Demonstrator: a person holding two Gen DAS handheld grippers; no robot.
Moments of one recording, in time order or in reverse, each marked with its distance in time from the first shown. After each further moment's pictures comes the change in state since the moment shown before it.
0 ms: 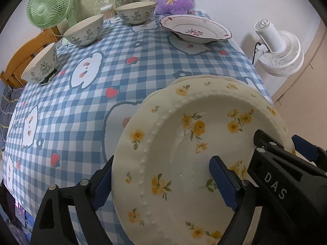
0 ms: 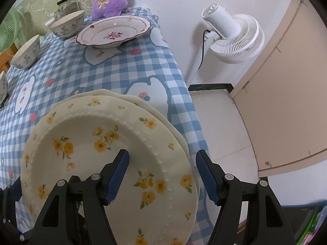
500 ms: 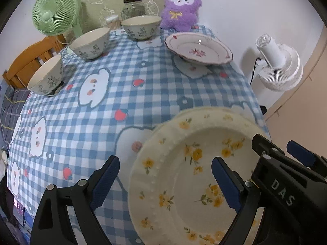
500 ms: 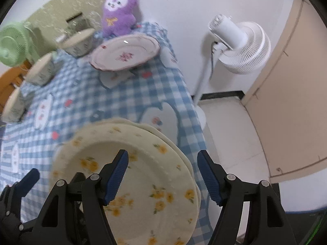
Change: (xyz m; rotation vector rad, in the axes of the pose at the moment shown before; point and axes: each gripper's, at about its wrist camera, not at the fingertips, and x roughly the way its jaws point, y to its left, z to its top) left arm -0.031 0.009 0.026 -0.035 -0.056 -0.012; right arm -0.040 -0.003 0.028 0.002 -0.067 0.136
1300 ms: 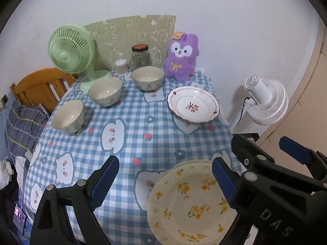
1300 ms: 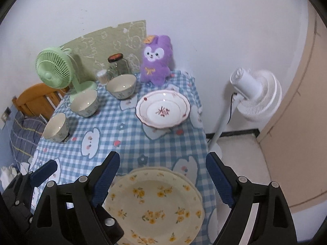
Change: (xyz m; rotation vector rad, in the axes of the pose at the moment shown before) left arm -0.106 0.010 0.053 -0.014 -0.191 -0.018; right arm -0.111 0.030 0.058 -0.105 -0.199 0.121
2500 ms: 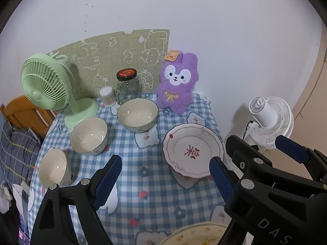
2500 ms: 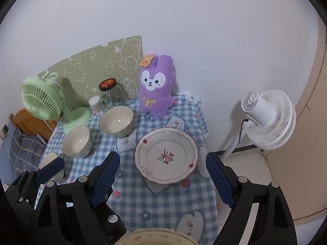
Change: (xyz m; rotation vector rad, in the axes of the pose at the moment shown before) left arm 0.068 -0.003 0.122 0.049 -0.037 -0.030; right arm 0.083 -0.008 0.117 0.055 -0.042 0.026
